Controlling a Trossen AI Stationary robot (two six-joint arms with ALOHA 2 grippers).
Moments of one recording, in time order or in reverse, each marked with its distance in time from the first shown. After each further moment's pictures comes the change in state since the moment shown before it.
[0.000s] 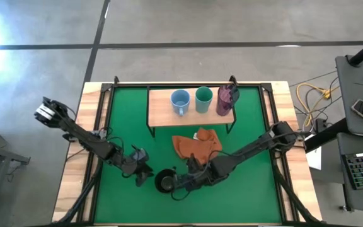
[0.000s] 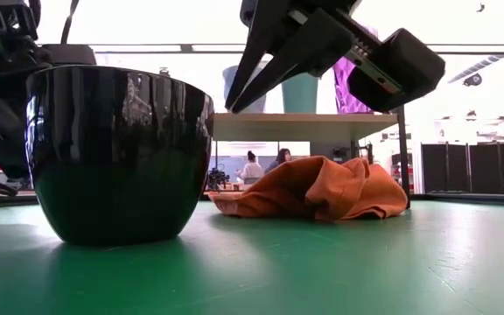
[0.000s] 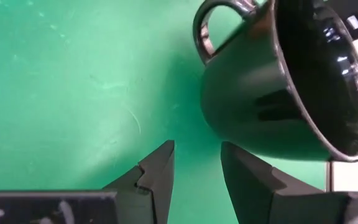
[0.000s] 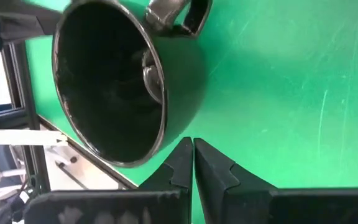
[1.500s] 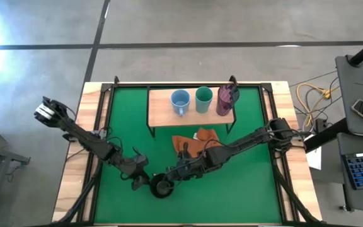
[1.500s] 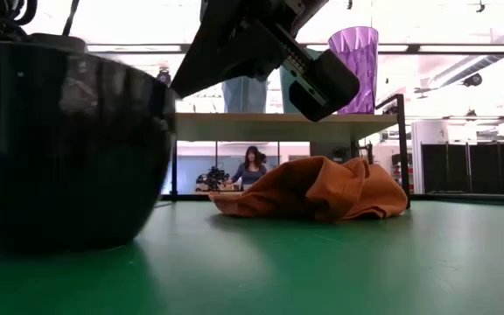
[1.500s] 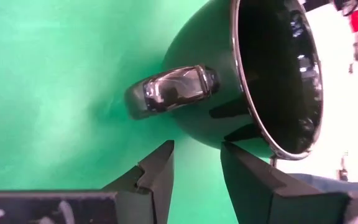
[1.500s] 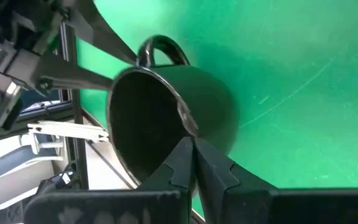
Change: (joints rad) left arm -0.008 -0.011 0.010 0.031 0.198 -0.065; right arm -0.097 0.005 -0.011 0.175 -0.120 -0.140
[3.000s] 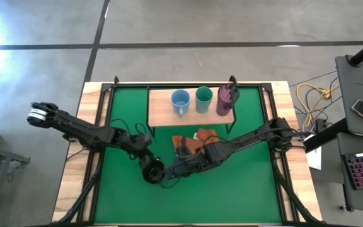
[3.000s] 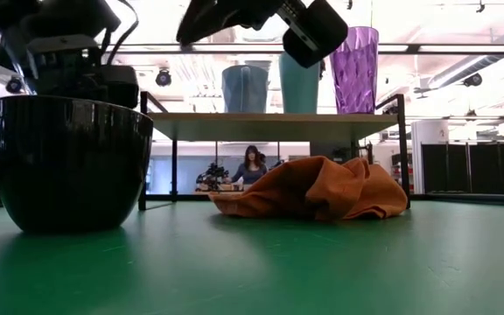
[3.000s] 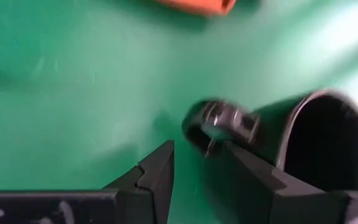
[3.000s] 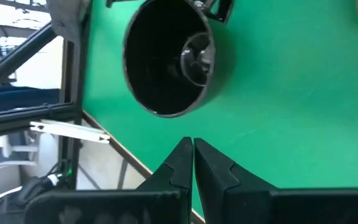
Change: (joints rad) left arm 0.361 -0.097 0.030 -0.263 0.058 0.318; right arm -0.007 -0.002 0.223 -0.293 0.060 -0.104
